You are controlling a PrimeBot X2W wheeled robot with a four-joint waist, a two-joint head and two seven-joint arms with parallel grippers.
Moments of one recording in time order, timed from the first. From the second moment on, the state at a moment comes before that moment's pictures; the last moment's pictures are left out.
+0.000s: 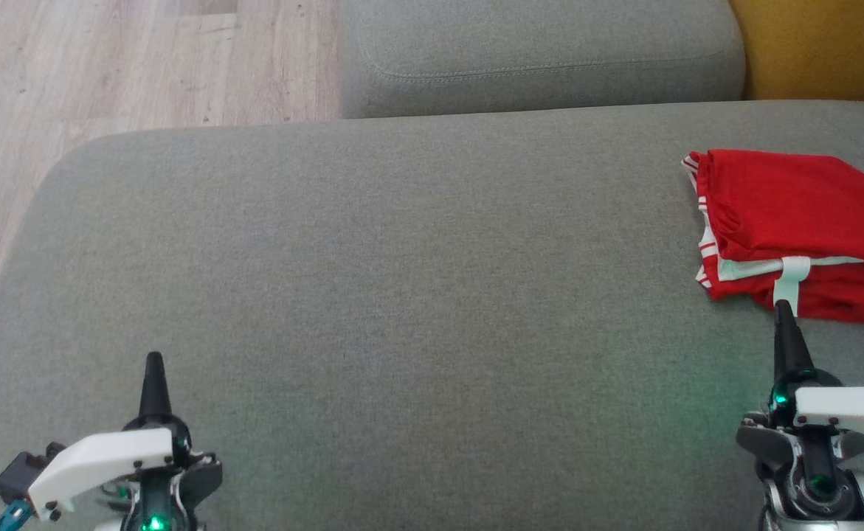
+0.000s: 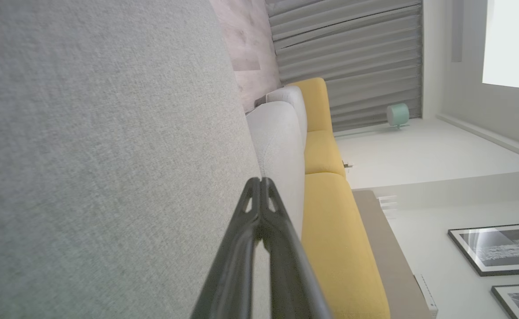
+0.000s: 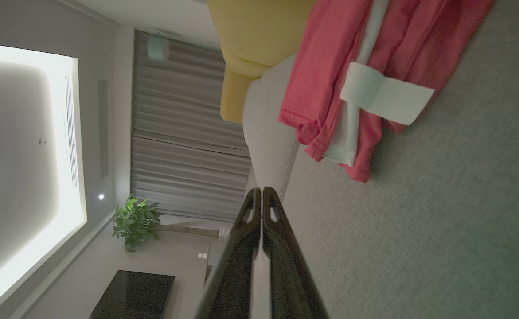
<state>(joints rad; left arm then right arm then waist) -0.08 0.04 0.03 0.30 -1.41 -0.10 0.05 -0.09 -0.05 -0.10 0.31 1.37 0.13 0.05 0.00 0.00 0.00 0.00</state>
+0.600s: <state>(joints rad) -0.08 0.04 0.07 0.29 -1.57 -0.12 0.10 -0.09 -0.05 -0.13 0.29 1.55 0.13 0.09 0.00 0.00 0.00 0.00</state>
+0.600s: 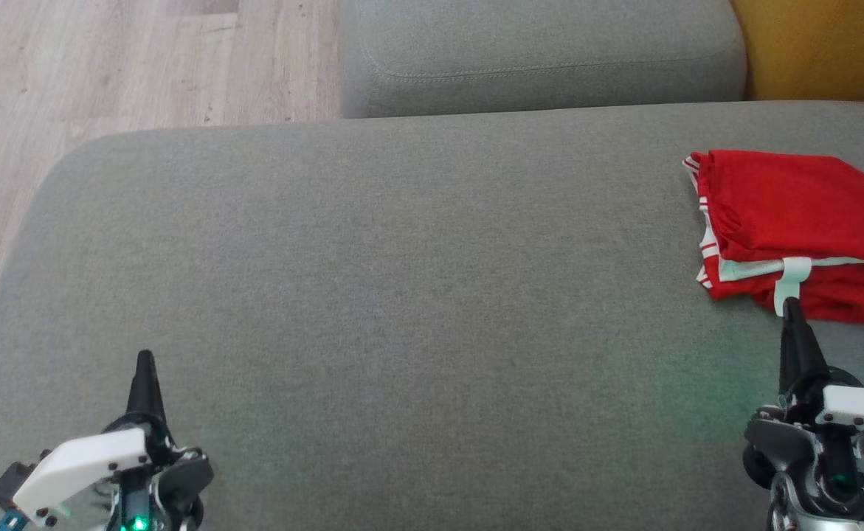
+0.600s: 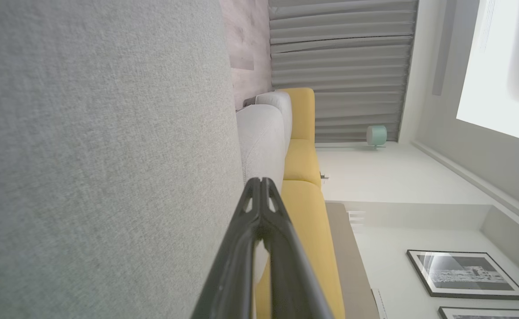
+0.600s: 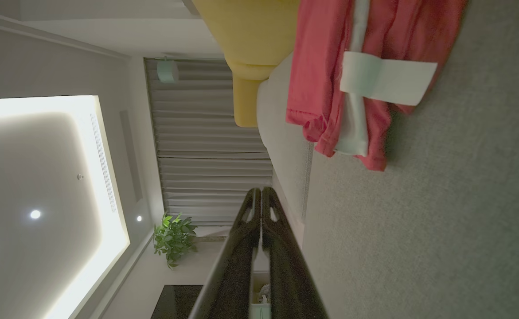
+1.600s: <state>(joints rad) -0.08 0.04 0.08 0.28 -1.60 -0.12 0.11 -0.09 -0.05 -0.13 0.29 1.60 0.13 0.11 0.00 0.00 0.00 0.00</state>
